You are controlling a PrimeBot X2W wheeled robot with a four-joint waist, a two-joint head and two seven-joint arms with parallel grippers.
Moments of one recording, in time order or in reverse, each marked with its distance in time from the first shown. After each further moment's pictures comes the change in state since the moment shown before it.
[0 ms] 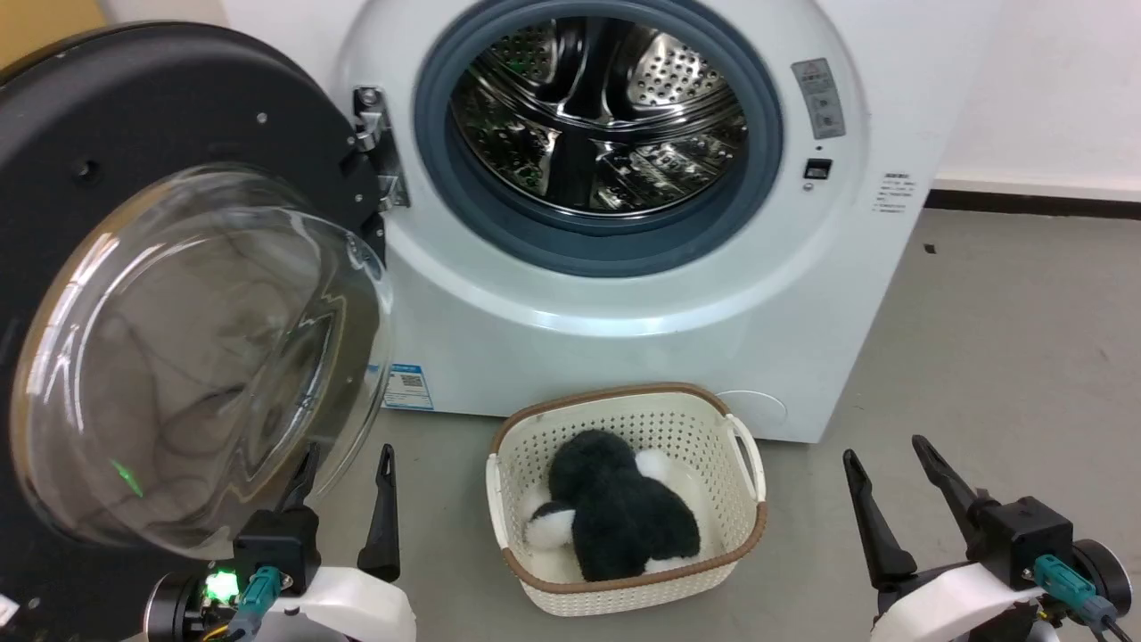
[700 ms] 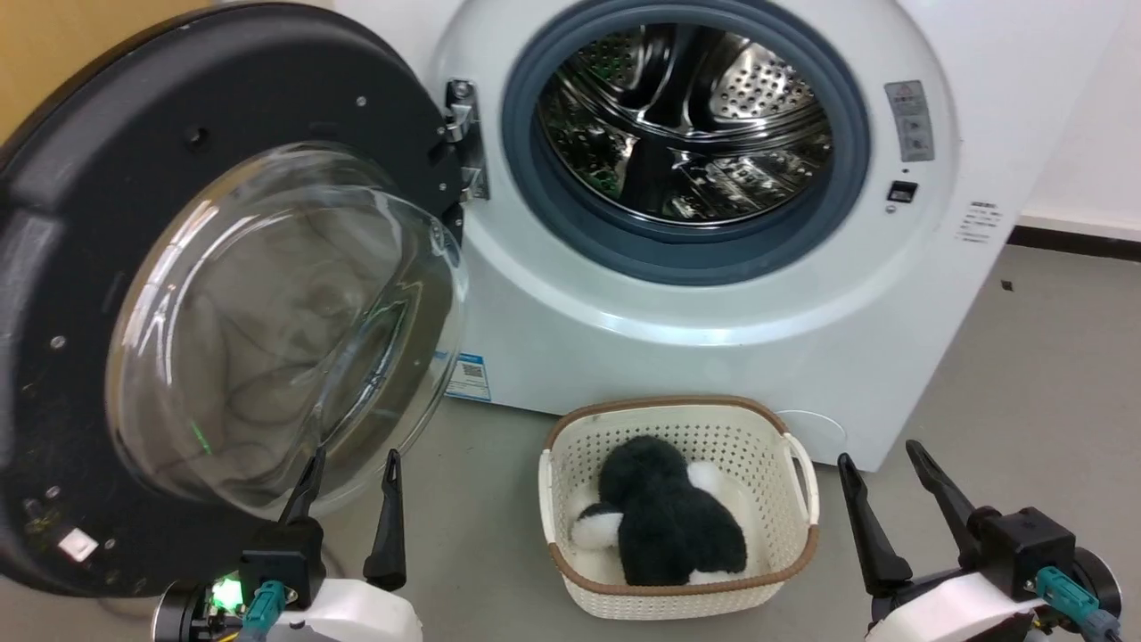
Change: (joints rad) left arm 0.013 0.000 -0.016 0.005 -0.010 0.008 -0.044; right arm 0.007 0.000 0.015 0.016 0.040 0.000 -0.044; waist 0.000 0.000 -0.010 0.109
